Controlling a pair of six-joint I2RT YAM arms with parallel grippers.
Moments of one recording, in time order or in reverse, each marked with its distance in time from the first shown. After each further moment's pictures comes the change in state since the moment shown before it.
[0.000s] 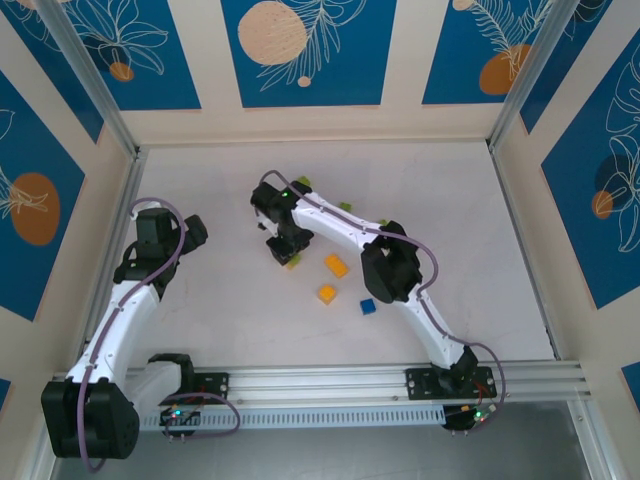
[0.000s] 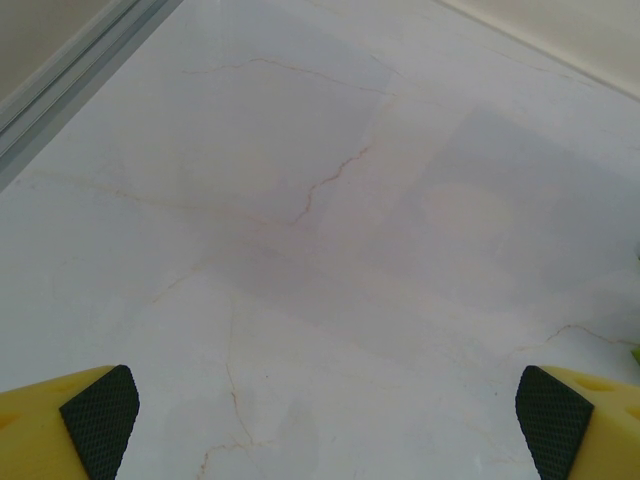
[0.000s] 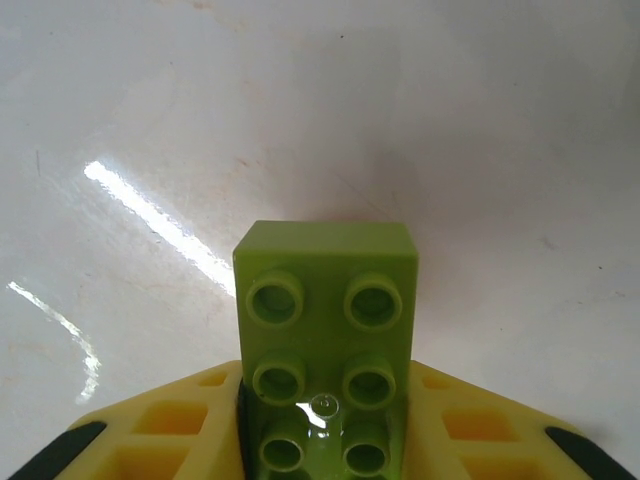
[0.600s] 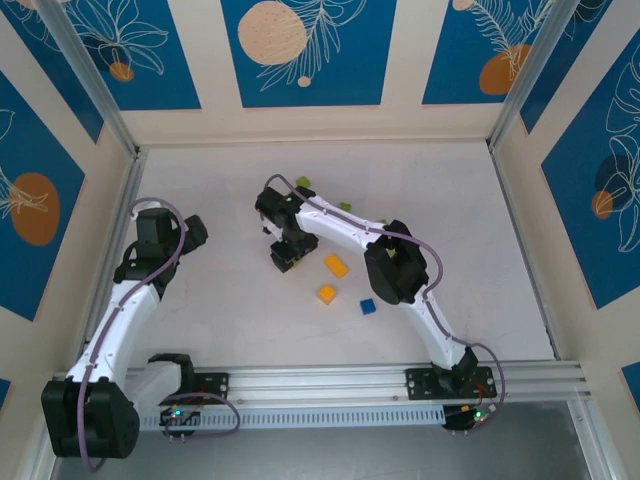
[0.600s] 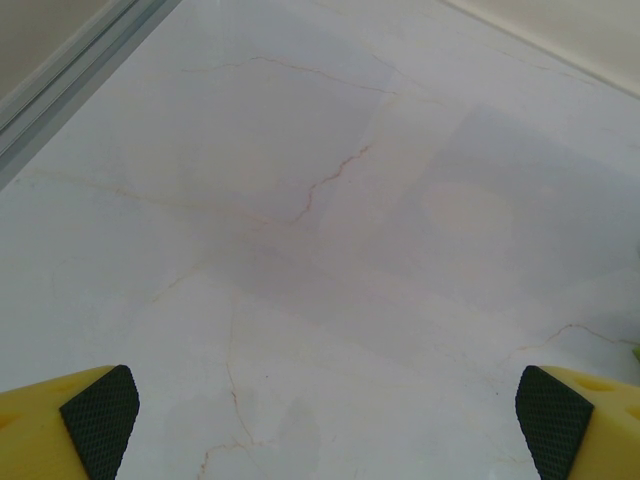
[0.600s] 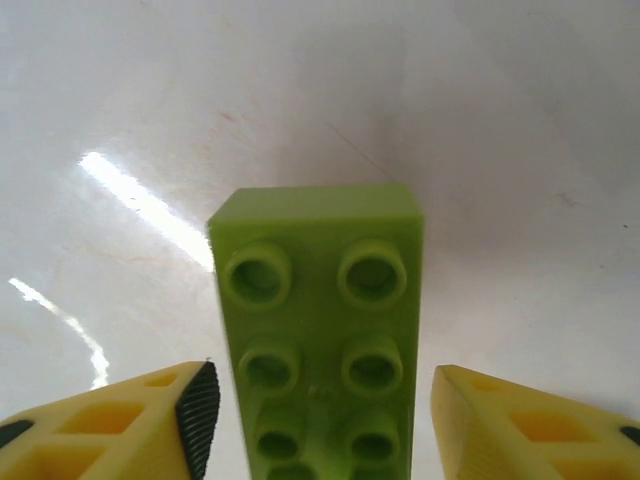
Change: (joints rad) left arm 0.000 0.003 0.000 0.000 0.000 0.000; right arm -0.001 -0.064 -0.119 0.054 -0.009 0.018
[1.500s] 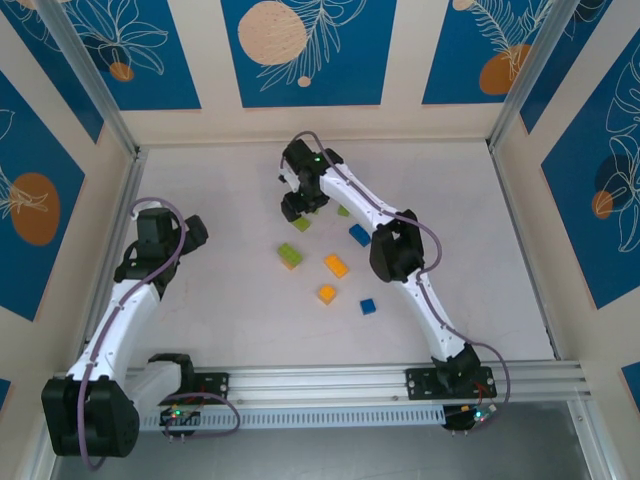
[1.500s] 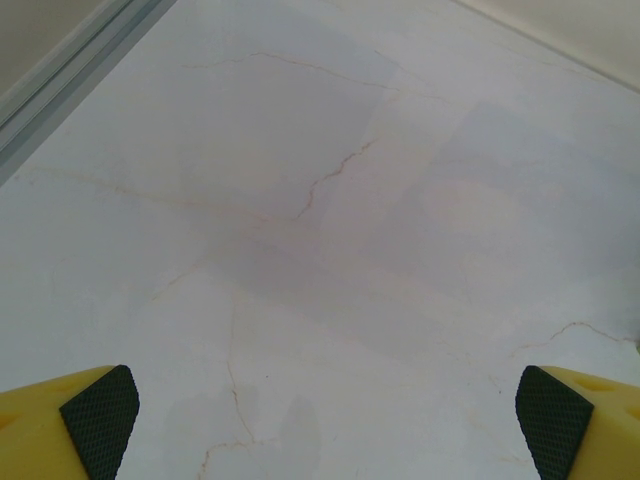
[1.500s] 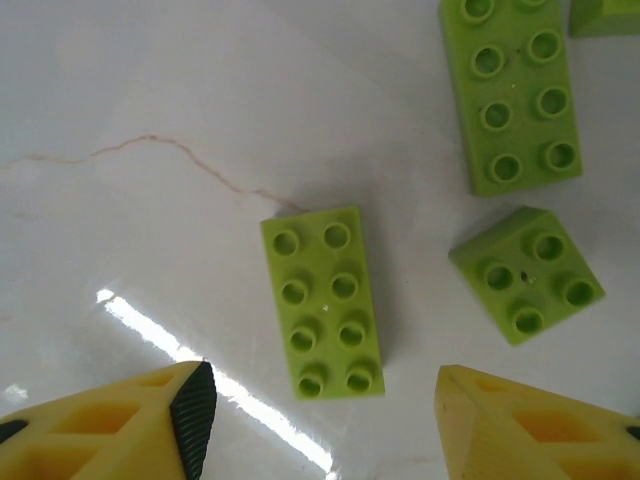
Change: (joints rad) left arm 0.000 0.010 0.000 0.000 0.000 0.000; right arm -0.225 0.243 0.441 0.028 -0.065 -0.085
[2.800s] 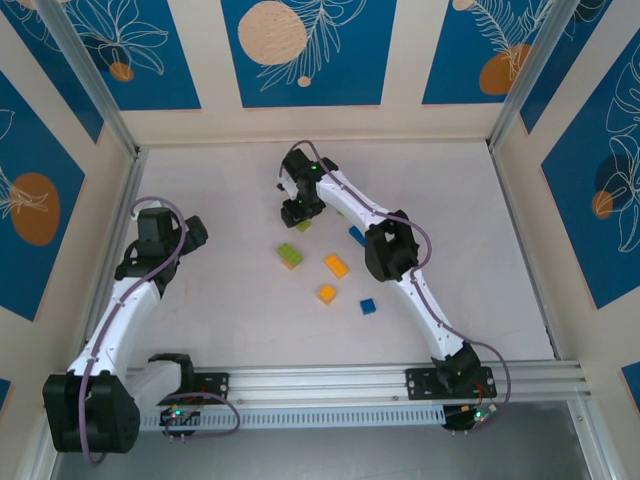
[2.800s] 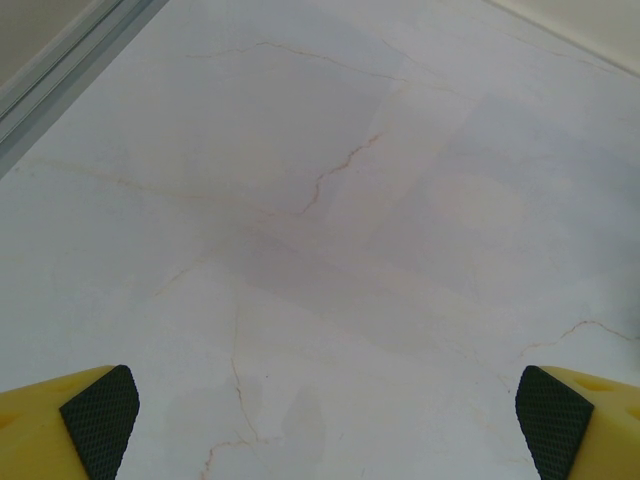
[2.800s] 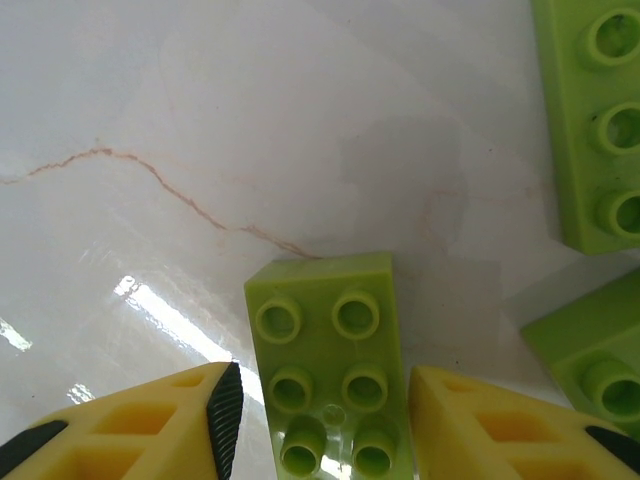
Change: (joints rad) left arm 0.009 0.017 0.000 0.001 0.004 0.000; right arm -0.005 0.089 0.018 0.043 -0.055 0.000
